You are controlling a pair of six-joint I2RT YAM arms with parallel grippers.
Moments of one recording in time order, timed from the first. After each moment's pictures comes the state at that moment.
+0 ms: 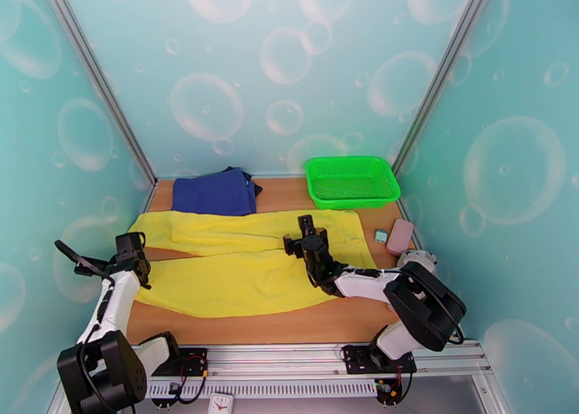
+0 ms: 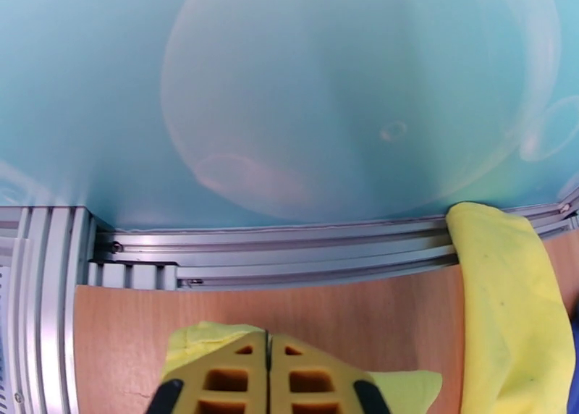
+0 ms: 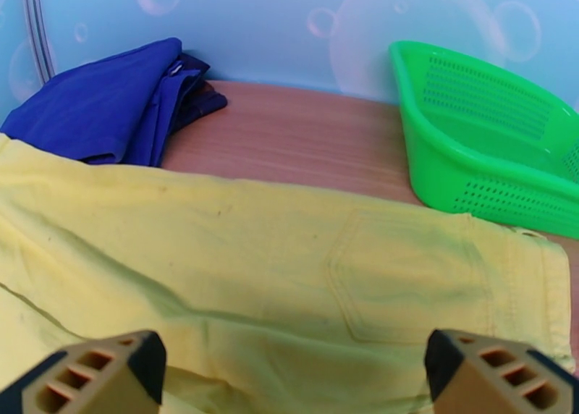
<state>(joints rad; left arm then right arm) 0.35 1.10 0.67 -0.59 -0.84 -0.95 0.67 1.55 0.60 0.55 0.47 0.13</state>
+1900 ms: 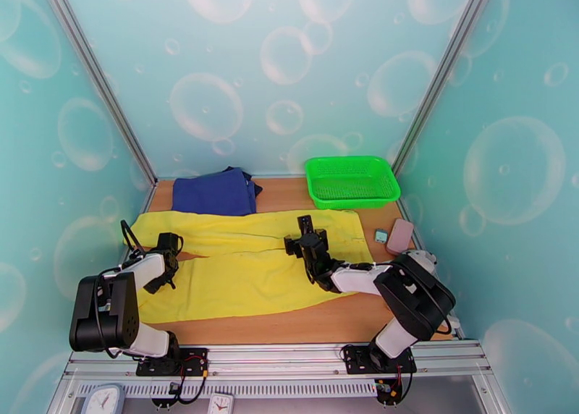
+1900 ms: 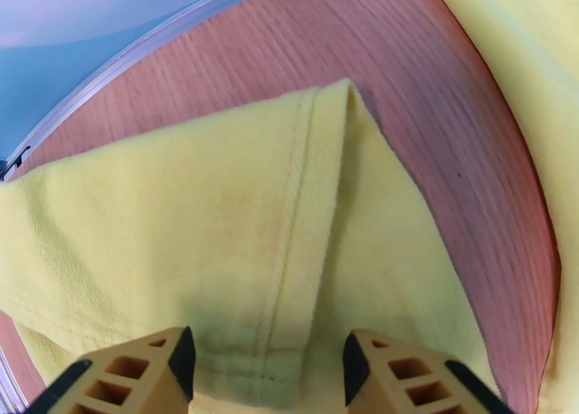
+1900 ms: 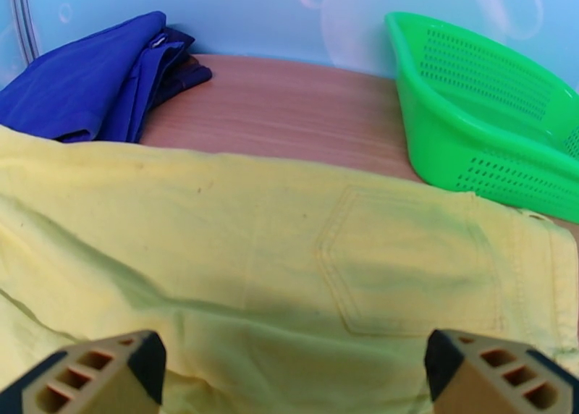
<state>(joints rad) 0.09 1.50 0.67 -0.50 -0.57 -0.86 0.65 1.63 0.63 0.53 0.46 0.14</state>
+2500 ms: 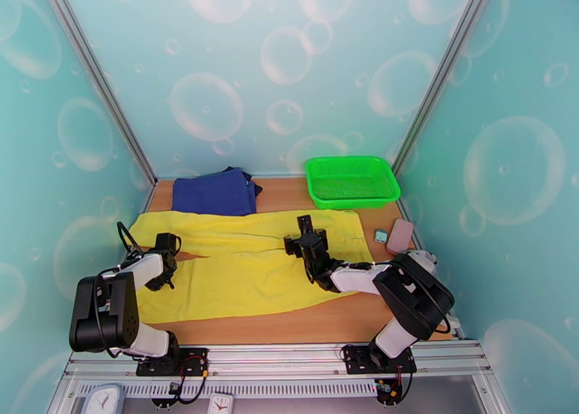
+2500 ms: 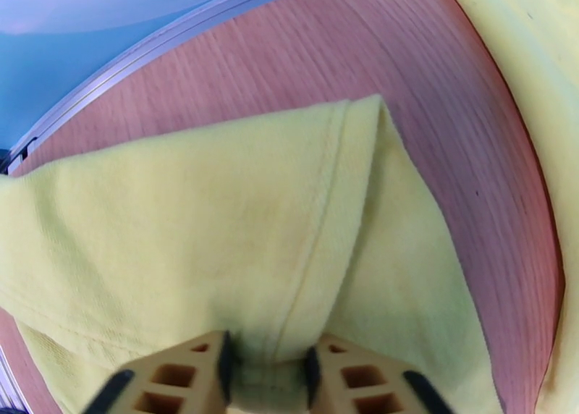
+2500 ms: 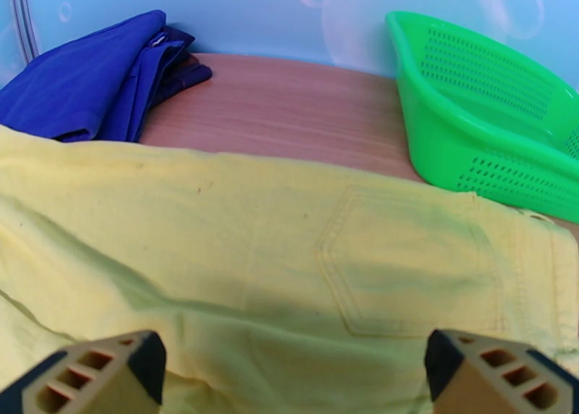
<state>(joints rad) 0.11 1.50 0.67 -0.51 -0.56 -0.88 0.65 1.63 0.63 0.52 0.46 0.14</state>
